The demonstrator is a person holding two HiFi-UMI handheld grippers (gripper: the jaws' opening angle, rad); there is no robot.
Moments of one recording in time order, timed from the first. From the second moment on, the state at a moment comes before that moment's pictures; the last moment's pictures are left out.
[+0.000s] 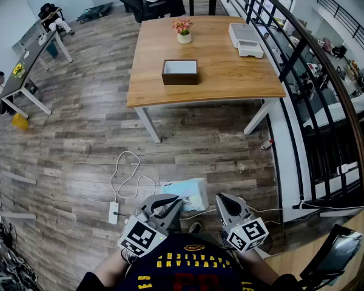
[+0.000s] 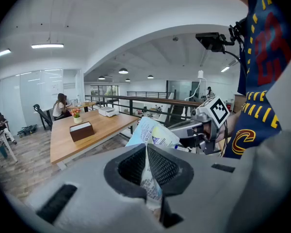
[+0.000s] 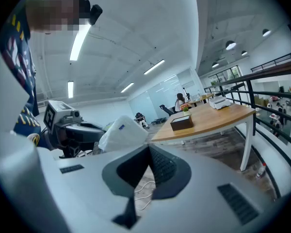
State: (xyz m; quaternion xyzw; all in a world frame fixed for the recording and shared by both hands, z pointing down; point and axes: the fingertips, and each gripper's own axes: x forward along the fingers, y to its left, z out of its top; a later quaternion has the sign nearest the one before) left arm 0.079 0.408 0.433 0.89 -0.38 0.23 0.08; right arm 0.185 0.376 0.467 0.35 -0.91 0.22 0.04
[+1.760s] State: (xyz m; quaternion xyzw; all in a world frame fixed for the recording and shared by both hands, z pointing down) left arm 0.015 0.386 0.412 0.89 -0.39 0.23 0.03; right arm 0.123 0.371 0.411 0.37 -0.92 0.15 0.00
